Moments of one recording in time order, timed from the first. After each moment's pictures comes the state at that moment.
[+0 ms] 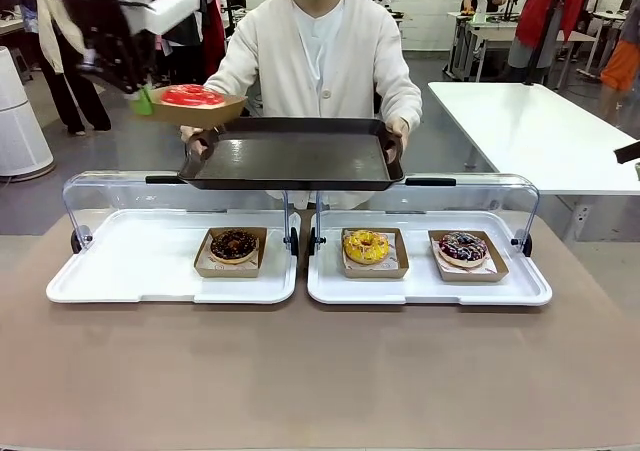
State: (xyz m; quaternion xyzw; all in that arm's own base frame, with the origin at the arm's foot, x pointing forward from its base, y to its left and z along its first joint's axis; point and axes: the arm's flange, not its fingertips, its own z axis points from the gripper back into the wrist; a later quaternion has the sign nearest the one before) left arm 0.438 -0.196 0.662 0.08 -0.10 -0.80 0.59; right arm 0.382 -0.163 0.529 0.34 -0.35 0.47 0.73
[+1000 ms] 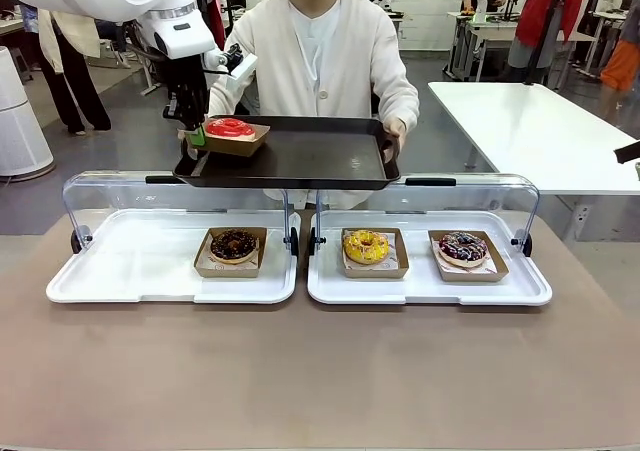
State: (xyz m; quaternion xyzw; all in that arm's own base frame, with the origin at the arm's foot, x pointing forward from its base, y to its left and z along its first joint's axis) left arm 0.552 -0.220 0.575 0.08 -0.07 -0.77 0.63; right arm 0.382 -0.163 0.529 0.34 -0.35 0.47 0.73
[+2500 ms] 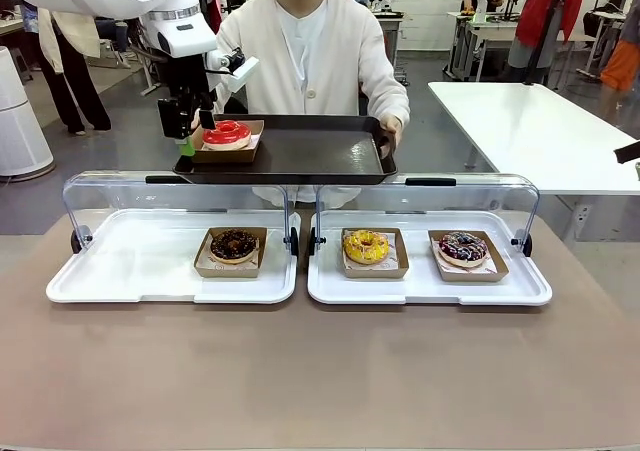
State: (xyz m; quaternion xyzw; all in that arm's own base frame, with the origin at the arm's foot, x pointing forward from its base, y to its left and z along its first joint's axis) left arm 0.554 -0.222 0.573 0.05 -0.05 -0.77 0.63; right arm 0.382 -0.163 0.529 0.34 -0.35 0.47 0.73
